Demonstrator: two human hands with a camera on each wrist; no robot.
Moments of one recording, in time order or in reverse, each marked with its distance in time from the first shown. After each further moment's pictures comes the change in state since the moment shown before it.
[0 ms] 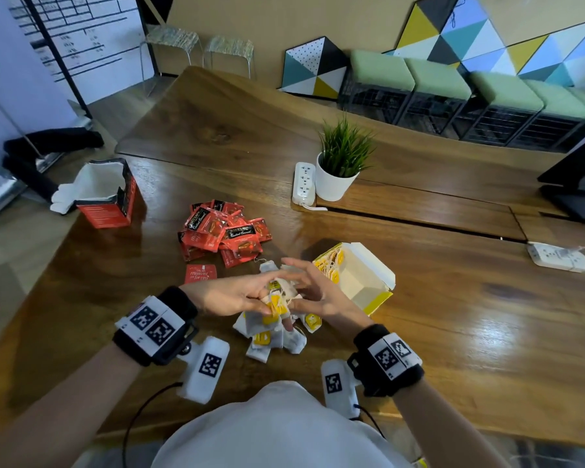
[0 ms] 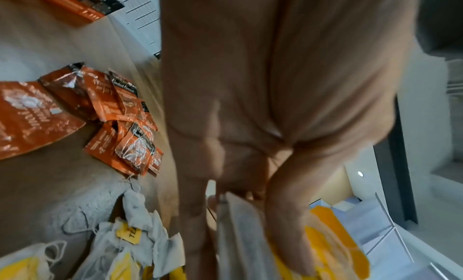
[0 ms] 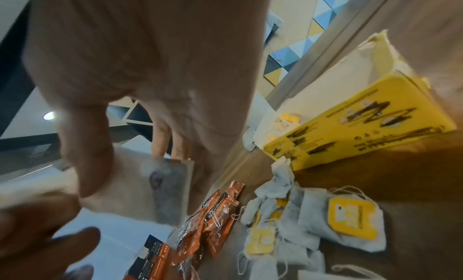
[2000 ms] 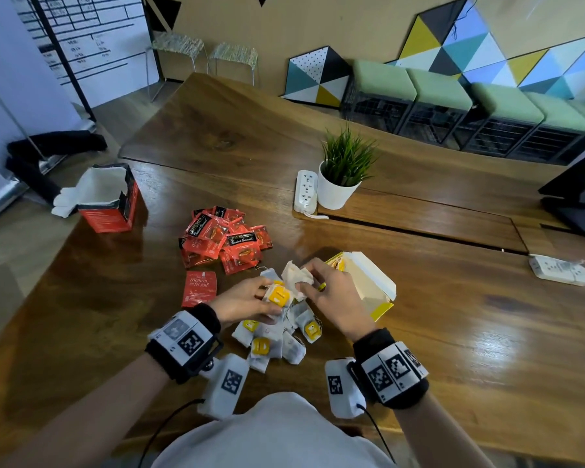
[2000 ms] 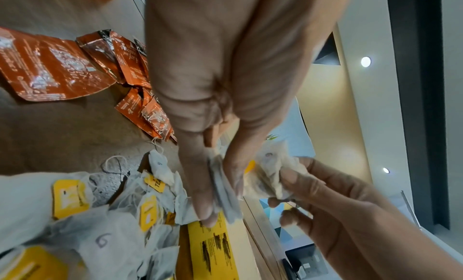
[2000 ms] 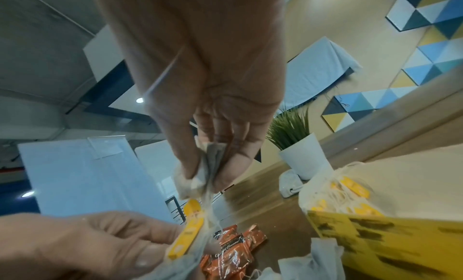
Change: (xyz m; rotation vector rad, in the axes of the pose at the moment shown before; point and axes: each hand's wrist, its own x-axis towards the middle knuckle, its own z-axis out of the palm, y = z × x) left_hand 0.036 -0.027 0.014 -0.477 0.421 -0.082; right_hand 0.012 -0.020 -0.005 -0.688 0.408 -0.086
